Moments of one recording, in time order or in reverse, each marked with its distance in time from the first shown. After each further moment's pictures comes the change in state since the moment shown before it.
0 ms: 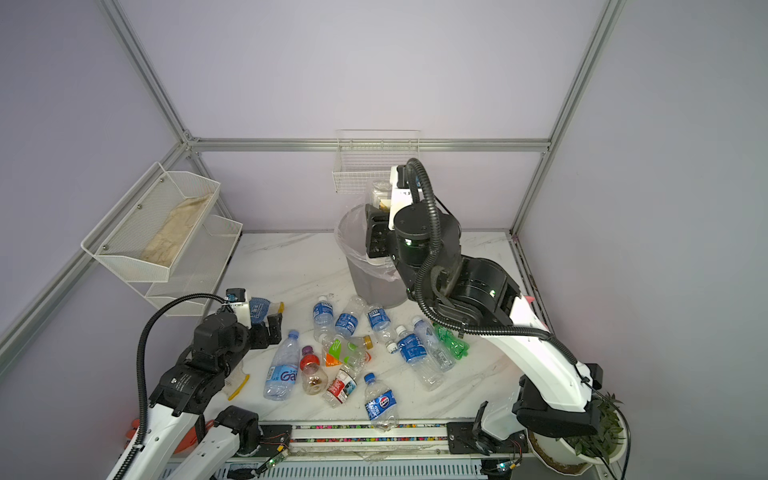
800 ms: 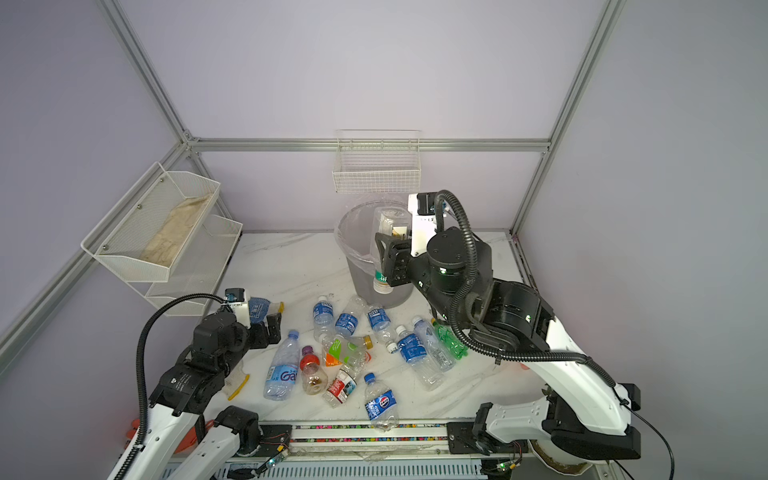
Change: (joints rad) left arm 0.013 0.000 0.000 0.000 0.002 0.000; right arm 0.021 -0.247 -0.286 0.000 -0.148 0.098
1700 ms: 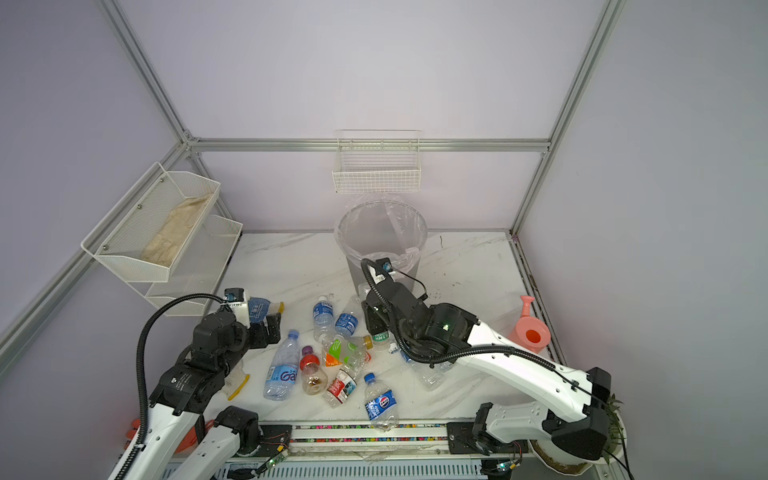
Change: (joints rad) left arm 0.011 0.003 0.000 0.000 0.007 0.000; right arm 0.000 -0.007 -0.466 0.018 -0.148 0.138
